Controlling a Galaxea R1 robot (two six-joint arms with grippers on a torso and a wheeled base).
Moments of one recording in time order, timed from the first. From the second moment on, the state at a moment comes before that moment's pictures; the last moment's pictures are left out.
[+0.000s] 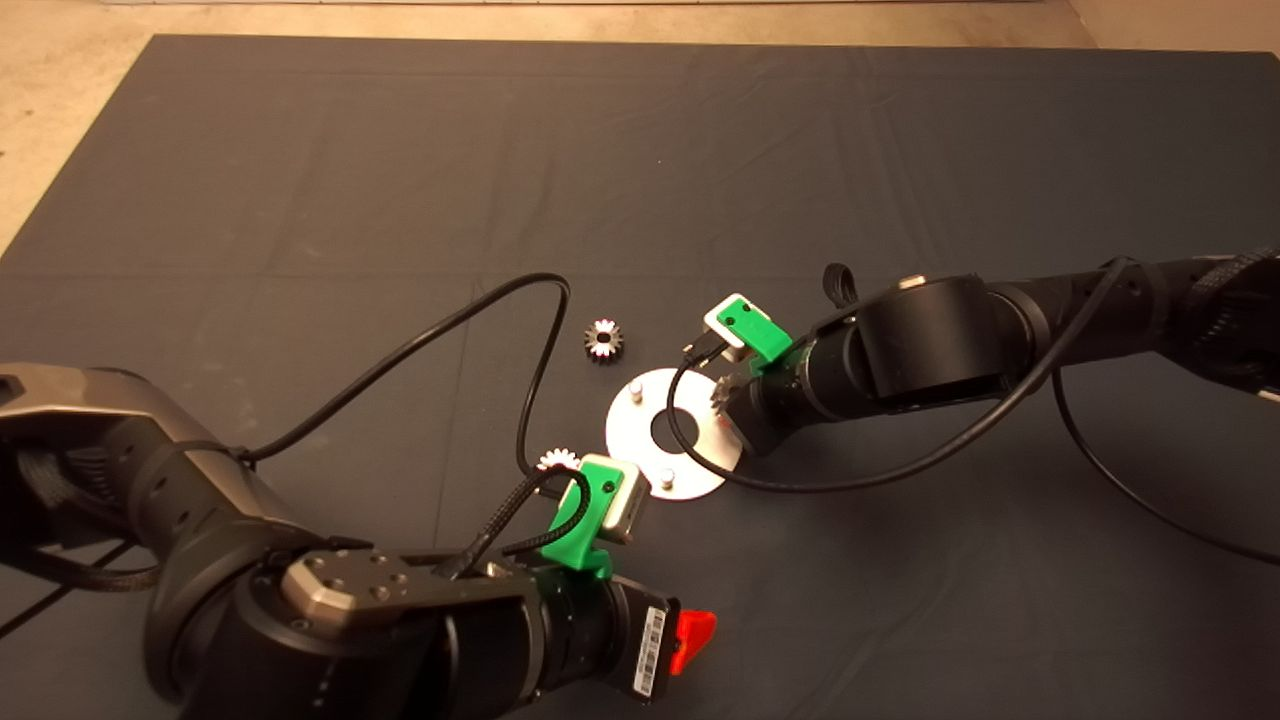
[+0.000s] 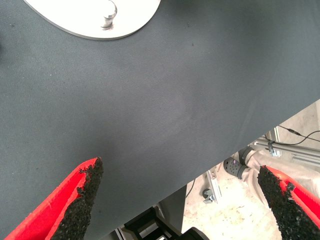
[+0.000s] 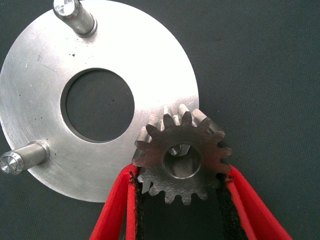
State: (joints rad) left arm -0.10 2.59 -0.34 0.97 1.53 -1.80; right arm 0.22 2.63 -0.87 -0.74 -1.51 1.09
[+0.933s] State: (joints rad) left arm -0.10 2.59 -0.34 0.97 1.53 -1.80; right arm 0.22 2.63 -0.85 -0.74 -1.53 1.09
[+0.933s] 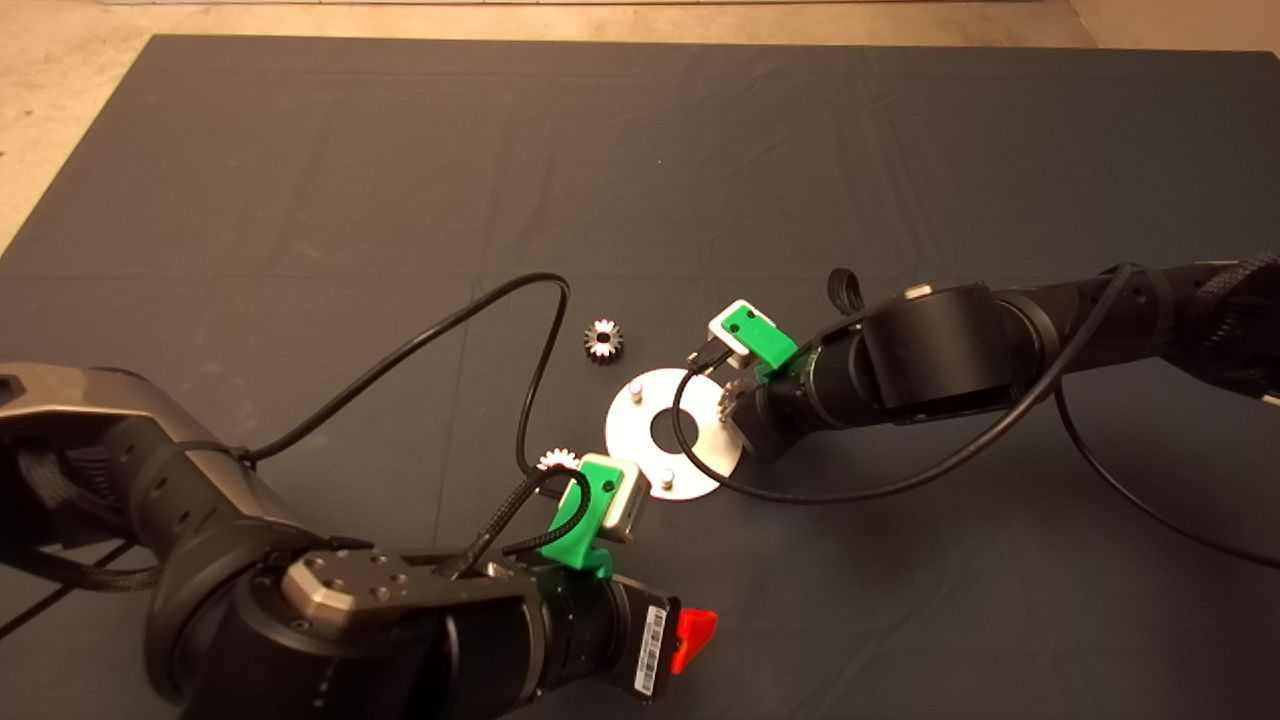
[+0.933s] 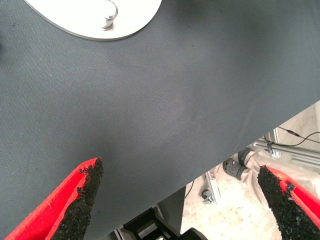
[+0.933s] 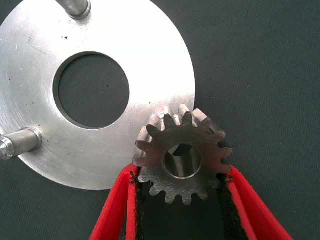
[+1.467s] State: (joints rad) left arm -0.10 2.59 -0.34 0.98 1.53 -1.80; right arm 0.21 2.64 -0.85 -0.75 -1.54 1.09
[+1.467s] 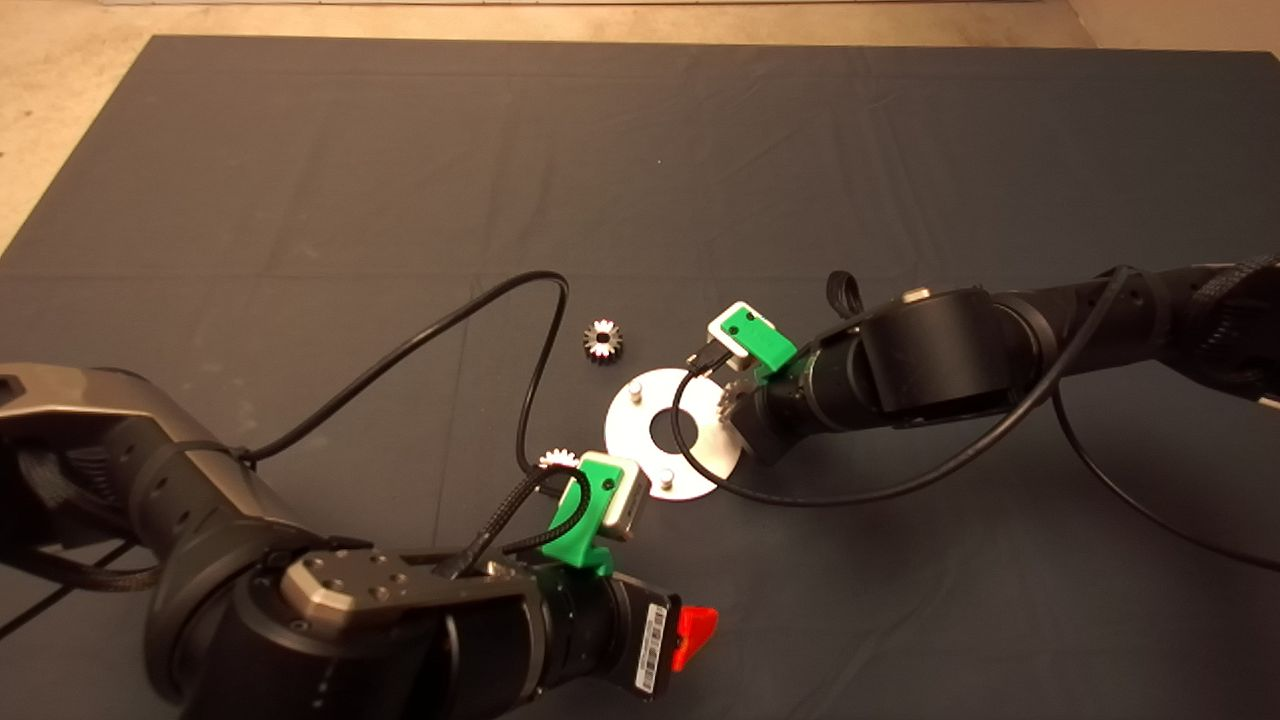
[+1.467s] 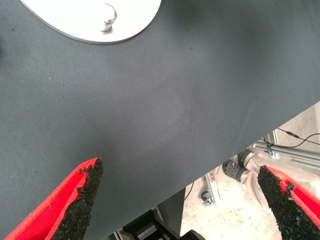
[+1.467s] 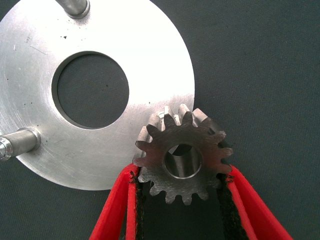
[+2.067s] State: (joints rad) left arm -0.10 2.59 -0.34 0.99 1.53 -1.80; right arm 0.21 2.65 -0.86 -0.76 -1.54 1.09
